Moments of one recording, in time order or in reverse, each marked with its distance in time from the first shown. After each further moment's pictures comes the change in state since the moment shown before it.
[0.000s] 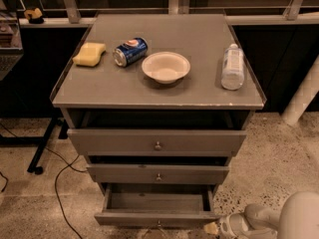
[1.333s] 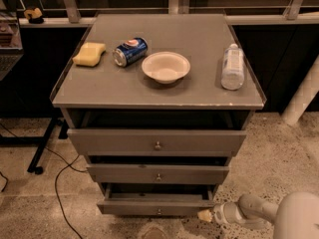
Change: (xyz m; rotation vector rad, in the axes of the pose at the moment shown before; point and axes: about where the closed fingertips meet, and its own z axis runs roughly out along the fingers) arm -0.056 0.007 0.012 -0.032 -0.083 -0.099
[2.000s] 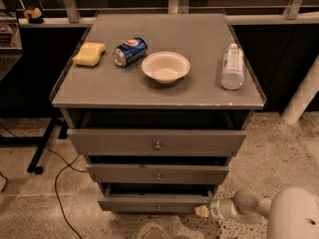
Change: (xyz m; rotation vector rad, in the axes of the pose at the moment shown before) arm -0.019 -0.004 0.013 0.017 -0.004 -0.029
